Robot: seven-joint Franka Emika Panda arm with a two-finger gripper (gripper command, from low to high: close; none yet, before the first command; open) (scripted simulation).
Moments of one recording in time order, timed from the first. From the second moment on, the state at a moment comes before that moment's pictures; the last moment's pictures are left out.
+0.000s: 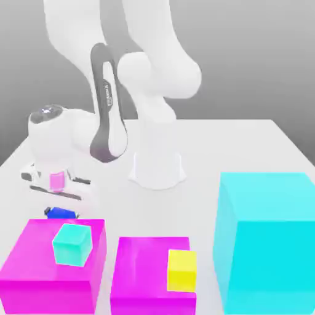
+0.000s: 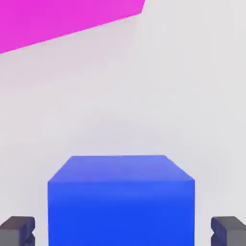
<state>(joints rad) -0.74 0.27 -0.08 -2.86 -0.18 3.12 0.44</state>
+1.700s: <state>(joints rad) -0.21 -0.07 -0.44 -2.81 -0.11 2.78 0.23</state>
